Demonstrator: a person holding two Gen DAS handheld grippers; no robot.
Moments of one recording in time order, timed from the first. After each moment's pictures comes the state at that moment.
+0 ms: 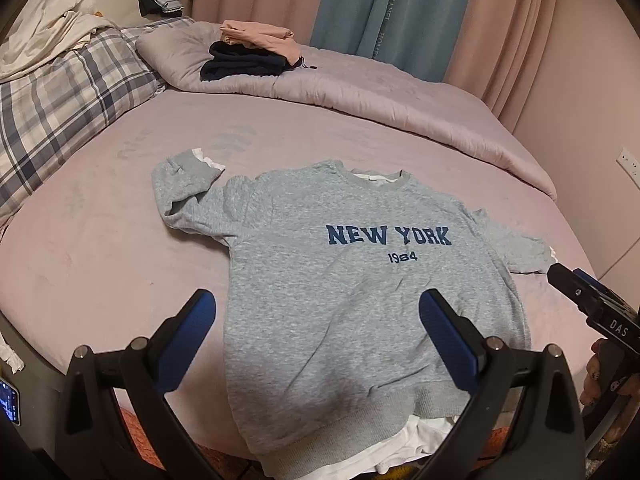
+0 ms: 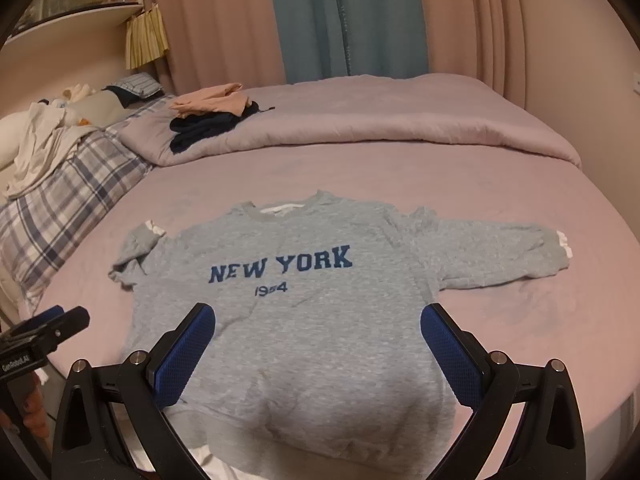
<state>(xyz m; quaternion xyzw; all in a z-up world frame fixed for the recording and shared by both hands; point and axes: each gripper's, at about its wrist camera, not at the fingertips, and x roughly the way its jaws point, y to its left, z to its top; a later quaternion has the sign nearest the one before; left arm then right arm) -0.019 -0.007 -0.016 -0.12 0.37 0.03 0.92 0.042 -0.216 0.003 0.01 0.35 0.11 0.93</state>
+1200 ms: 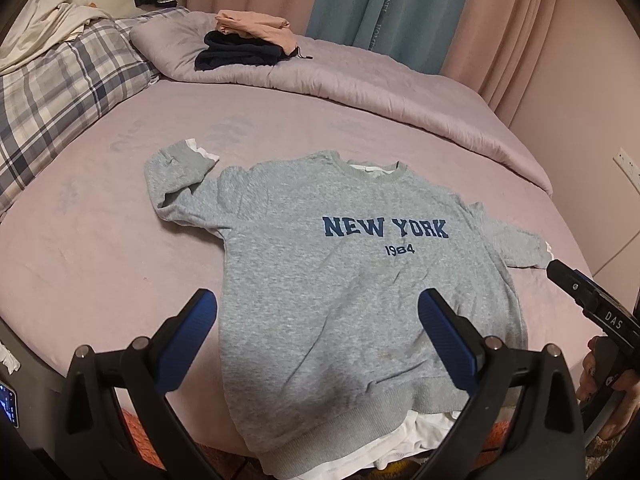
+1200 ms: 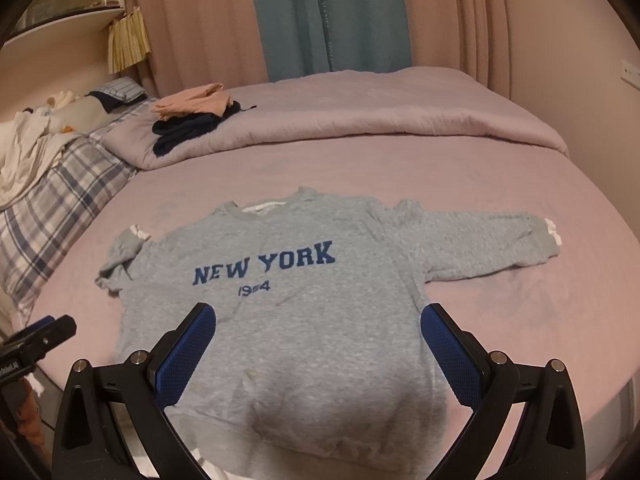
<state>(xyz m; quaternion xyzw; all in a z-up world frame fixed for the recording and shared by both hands) -0.013 -0.005 -0.021 -0.13 0.39 0.02 0.91 0.044 -0.223 0.001 0.02 0.36 0.09 0.93</state>
